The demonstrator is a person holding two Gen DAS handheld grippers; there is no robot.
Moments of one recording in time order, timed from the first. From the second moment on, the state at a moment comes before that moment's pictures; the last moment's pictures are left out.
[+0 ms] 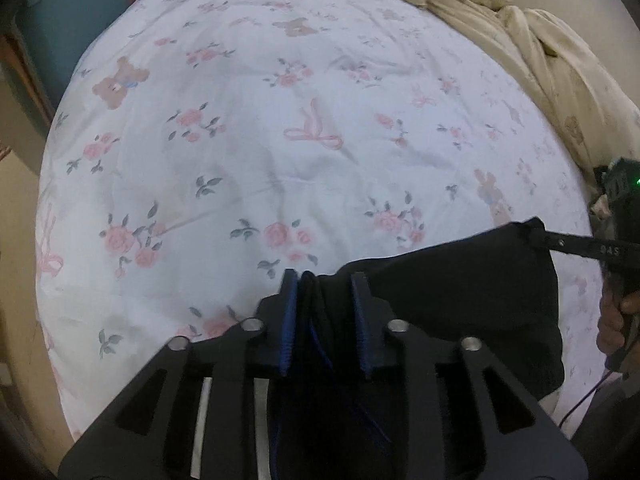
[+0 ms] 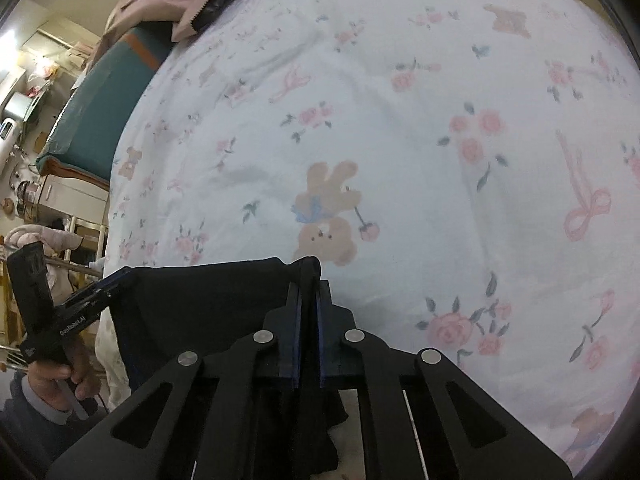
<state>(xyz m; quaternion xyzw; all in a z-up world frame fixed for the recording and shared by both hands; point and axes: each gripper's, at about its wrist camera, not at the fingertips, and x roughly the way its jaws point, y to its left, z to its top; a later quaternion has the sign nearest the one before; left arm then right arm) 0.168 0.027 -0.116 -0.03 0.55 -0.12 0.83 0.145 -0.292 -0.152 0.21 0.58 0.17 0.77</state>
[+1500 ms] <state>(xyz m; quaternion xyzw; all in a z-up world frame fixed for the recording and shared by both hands) 0.051 -0.004 -0.075 0.25 0.35 -0.25 0.87 0.051 -0.254 -0.099 -0.04 0.45 0.31 0.84</state>
